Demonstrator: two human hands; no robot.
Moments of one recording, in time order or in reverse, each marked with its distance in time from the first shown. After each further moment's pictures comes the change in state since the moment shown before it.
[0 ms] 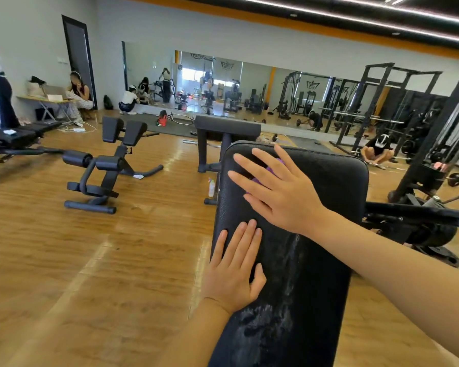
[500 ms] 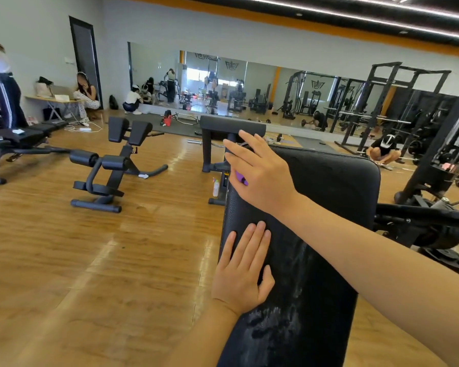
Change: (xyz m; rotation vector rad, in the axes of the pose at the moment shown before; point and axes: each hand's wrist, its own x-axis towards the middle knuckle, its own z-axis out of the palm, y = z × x) left_hand 0.001 0.001 -0.002 -0.031 0.018 -0.010; right_hand 0.056 -0.019 0.028 0.086 0.148 0.152
